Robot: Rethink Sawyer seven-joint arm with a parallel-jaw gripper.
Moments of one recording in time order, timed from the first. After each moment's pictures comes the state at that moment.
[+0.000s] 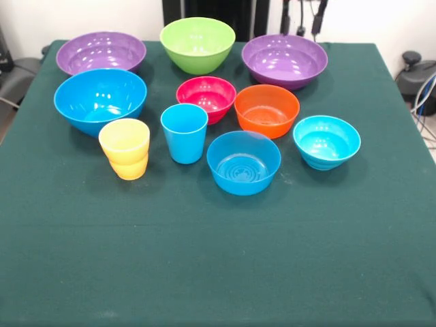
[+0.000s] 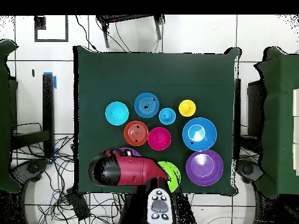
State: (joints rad) arm -0.06 -0.80 0.00 2.10 0.00 0.28 1.66
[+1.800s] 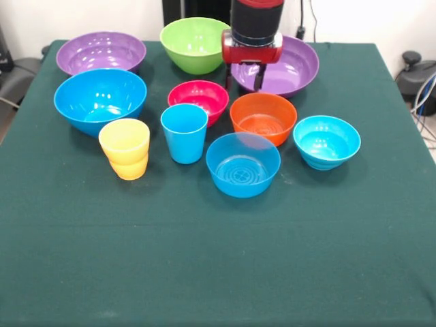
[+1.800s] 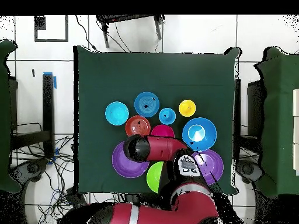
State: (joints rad) arm -0.22 -0.52 0.00 1.85 -0.17 0.33 1.66
